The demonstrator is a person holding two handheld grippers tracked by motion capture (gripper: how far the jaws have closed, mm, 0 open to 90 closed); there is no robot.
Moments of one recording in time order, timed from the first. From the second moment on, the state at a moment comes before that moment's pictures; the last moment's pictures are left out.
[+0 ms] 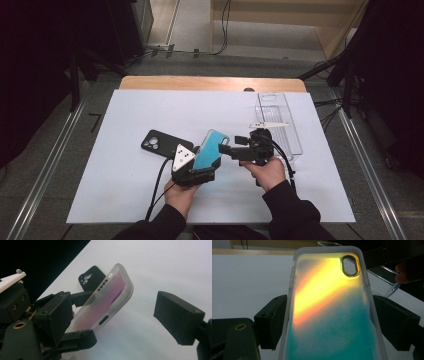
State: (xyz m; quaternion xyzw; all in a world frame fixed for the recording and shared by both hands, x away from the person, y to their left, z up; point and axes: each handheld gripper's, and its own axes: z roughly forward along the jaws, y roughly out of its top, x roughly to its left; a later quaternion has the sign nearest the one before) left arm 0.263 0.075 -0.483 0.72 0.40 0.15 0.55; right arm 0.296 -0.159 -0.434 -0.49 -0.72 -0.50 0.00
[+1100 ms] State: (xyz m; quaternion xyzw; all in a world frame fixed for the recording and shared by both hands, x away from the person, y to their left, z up) left arm 0.253 0.068 -0.478 0.72 0.40 0.15 0.54; right arm 0.317 -0.162 -0.433 -0.55 -0.66 -0.51 0.13
